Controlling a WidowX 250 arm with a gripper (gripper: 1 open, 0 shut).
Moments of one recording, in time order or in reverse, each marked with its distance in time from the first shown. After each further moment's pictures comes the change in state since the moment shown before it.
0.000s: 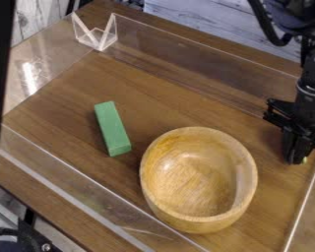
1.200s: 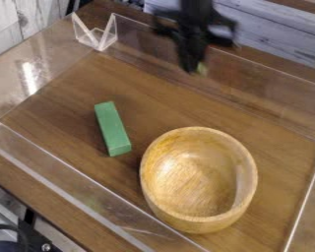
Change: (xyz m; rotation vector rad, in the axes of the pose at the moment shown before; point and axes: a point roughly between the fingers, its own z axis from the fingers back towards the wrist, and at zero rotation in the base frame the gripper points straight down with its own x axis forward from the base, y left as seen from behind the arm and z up) arm -0.038 0.082 0.087 0.054 -0.028 0.307
